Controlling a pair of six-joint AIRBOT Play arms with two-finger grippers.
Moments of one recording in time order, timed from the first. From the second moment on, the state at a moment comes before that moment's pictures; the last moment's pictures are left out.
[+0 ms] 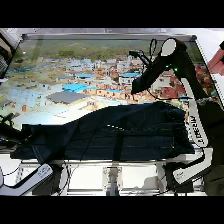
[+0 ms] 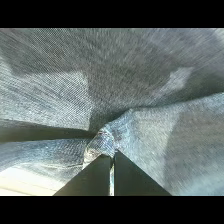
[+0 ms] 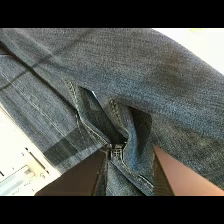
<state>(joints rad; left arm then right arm) 0.72 -1.10 0.72 1.49 -1.31 -1.38 0.25 -1.68 1.87 -1.12 1.73 1.27</state>
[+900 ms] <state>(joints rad) 0.56 -0.94 1.09 1.48 -0.85 -1.38 0.22 -1.68 1.87 -1.28 1.59 1.28</state>
